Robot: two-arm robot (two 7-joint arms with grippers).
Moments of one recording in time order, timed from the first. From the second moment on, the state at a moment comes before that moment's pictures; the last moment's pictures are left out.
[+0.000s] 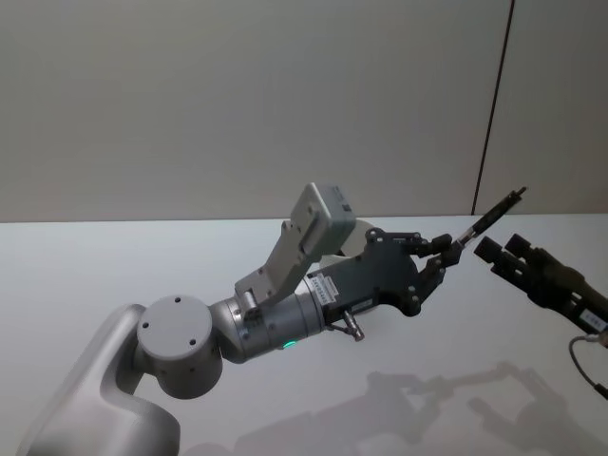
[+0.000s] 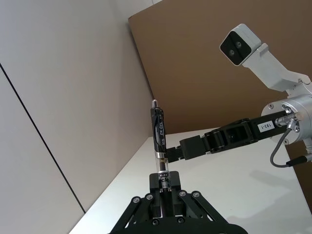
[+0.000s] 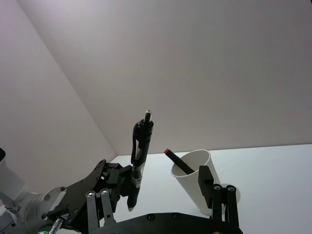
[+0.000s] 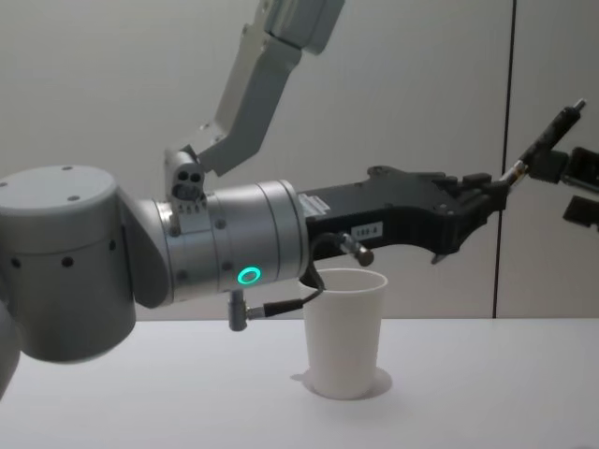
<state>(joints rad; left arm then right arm) -0.46 0.08 0.33 -1.31 -0.10 -0.11 -0.85 0.07 0.36 -0.07 -1.65 0.87 0.25 0.57</state>
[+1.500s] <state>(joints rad) -0.46 0.08 0.33 -1.31 -0.10 -0.11 -0.85 0.11 0.35 -0.11 -1.63 0.94 0.22 0.58</state>
